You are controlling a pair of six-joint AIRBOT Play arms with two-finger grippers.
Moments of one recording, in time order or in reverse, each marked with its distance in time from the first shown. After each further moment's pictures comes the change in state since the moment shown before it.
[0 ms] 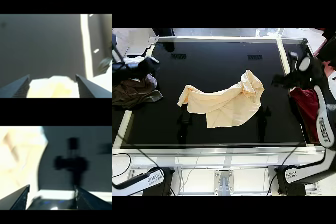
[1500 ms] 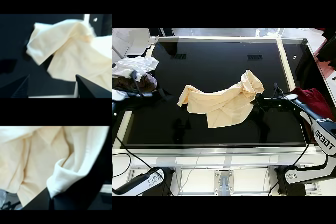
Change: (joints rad) left arm 0.027 0.045 -0.387 -0.047 -0.063 0.044; right arm 0.058 0.055 -0.556 0.886 -0.307 -0.306
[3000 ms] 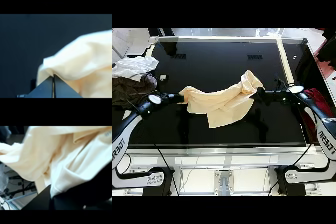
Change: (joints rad) left arm -0.265 -0.201 -0.027 -0.052 0.643 0.422; right arm -0.011 0.080 0.127 -0.032 0.151 -0.011
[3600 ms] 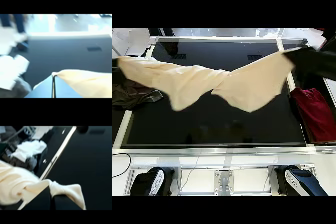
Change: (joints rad) left arm 0.187 0.781 0.265 0.426 -0.412 -0.395; right arm -0.046 0.626 0.406 -0.231 0.161 0.120
